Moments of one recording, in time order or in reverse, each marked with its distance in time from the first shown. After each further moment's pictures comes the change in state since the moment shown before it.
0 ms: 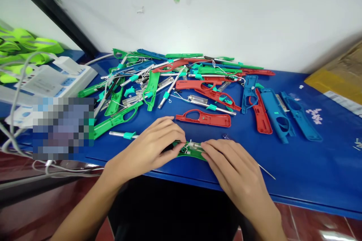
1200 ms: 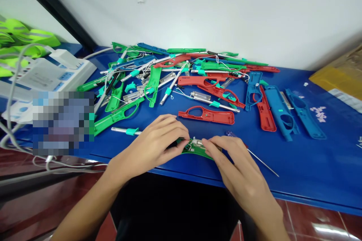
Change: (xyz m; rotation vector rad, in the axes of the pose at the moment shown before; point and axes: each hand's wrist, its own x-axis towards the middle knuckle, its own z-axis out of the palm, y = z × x) left_hand -0.001 -0.001 0.005 0.034 0.027 0.015; right_hand 0.007 -0.012 -0.001 -0.018 0.051 -0.008
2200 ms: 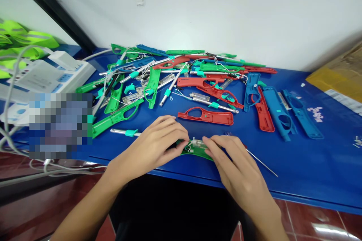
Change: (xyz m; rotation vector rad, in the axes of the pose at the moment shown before) left_hand -0.001 0.000 0.001 0.018 0.005 0.013; right_hand 0.001 0.004 0.003 -0.052 -0.007 -0.010
